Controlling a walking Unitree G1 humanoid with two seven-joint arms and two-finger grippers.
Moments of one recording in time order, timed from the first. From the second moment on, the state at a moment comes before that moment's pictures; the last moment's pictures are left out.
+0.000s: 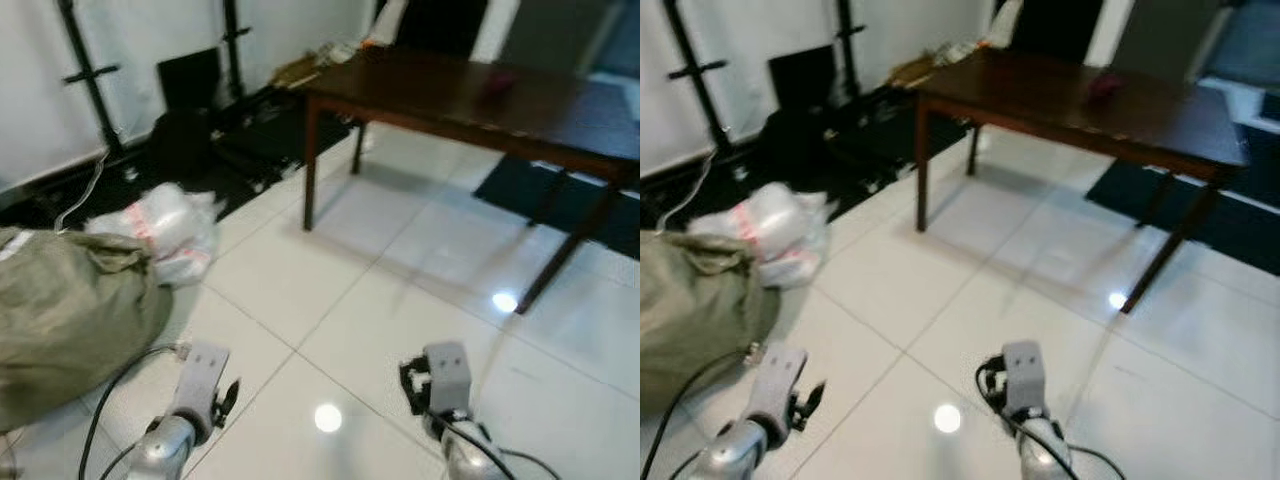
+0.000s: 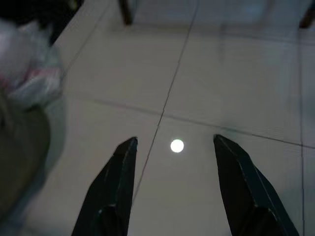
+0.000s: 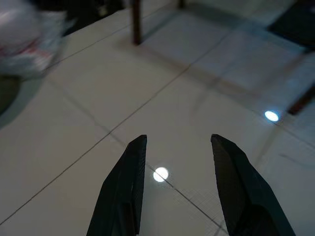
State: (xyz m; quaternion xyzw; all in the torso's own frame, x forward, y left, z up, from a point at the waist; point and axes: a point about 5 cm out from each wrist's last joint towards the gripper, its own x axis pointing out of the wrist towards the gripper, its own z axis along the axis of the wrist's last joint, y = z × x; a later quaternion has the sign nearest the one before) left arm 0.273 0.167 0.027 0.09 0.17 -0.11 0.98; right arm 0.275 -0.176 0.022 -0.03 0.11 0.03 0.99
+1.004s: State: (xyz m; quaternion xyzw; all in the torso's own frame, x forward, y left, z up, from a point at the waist) left arm 0.306 0.129 0.115 0.10 -0.05 -0.14 0.98; right arm 0.297 -0.164 0.079 0.01 -0.01 0.03 1.00
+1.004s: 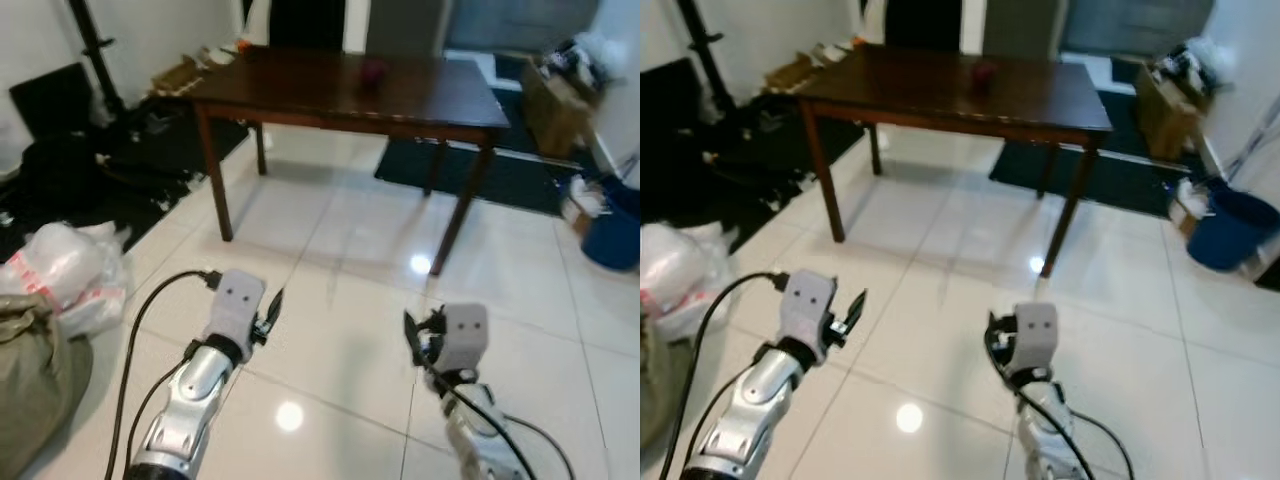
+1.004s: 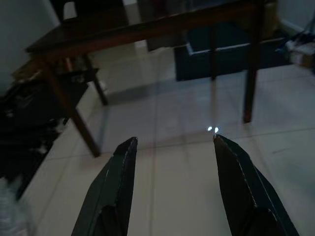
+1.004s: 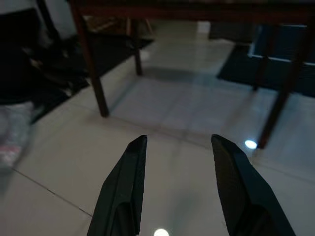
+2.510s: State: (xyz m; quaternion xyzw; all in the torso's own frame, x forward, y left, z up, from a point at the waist) left arm 0.307 0.123 0.115 0.09 -0.04 -0.15 0.98; right arm 0.296 -0.170 0.087 0.02 -0.01 0.01 1.00
